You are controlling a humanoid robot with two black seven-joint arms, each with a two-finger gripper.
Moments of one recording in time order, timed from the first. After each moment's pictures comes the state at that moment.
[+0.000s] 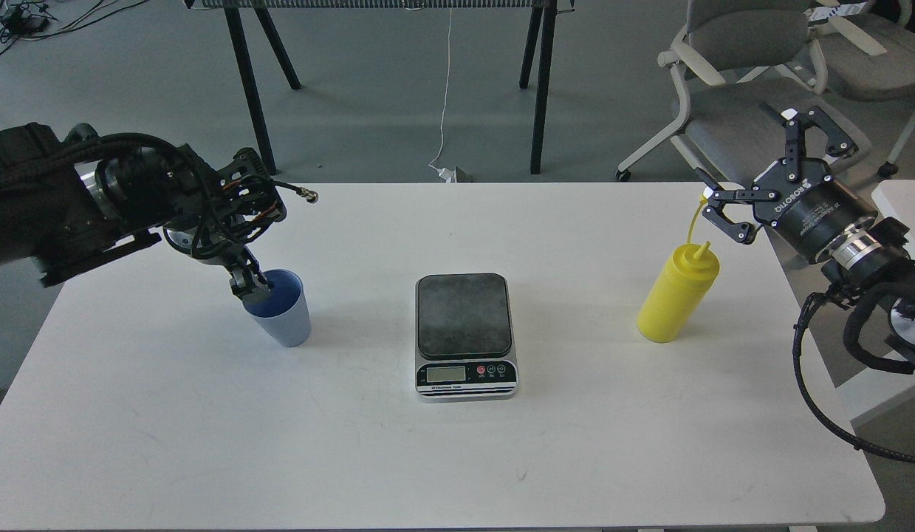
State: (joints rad) left arm -1.36 0.43 0.39 -0.84 2.09 -0.49 -0.49; right arm 0.61 -0.75 0.62 1.12 0.29 0.47 0.19
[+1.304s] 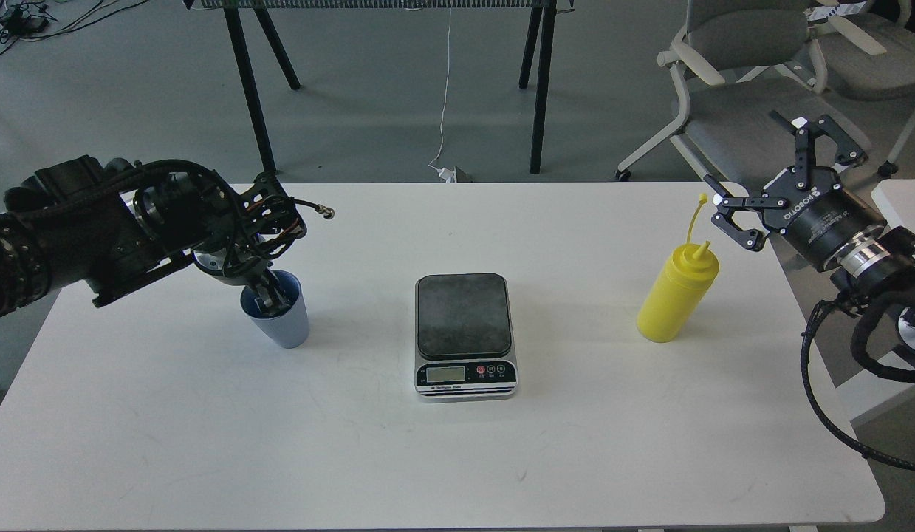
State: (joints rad) left arm -1.29 0.32 0.40 -0.70 2.01 -0.49 -0.49; right arm 0.58 -0.76 0.62 1.12 0.29 0.47 0.21
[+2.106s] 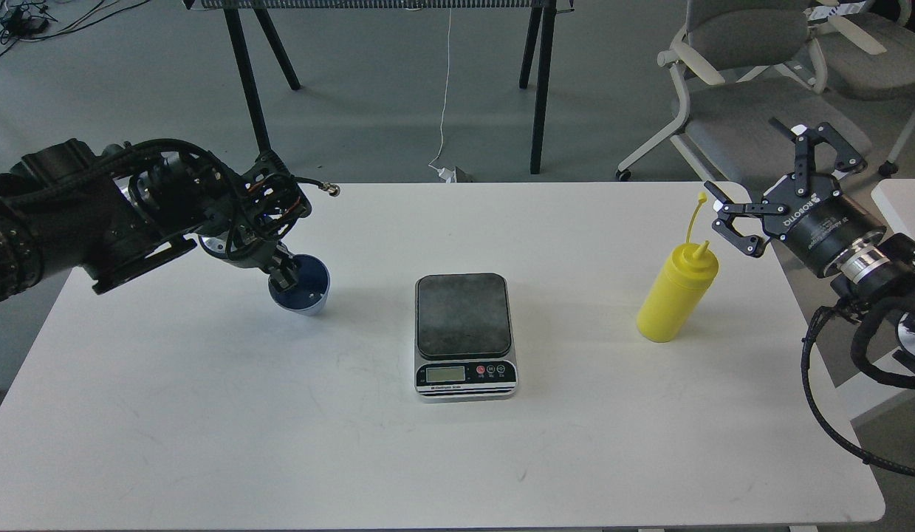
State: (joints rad) left arm -1.33 0.33 0.39 -0.70 1.95 -0.44 -0.49; right arm 0.57 -0.76 0.62 1.12 0.29 0.46 0.21
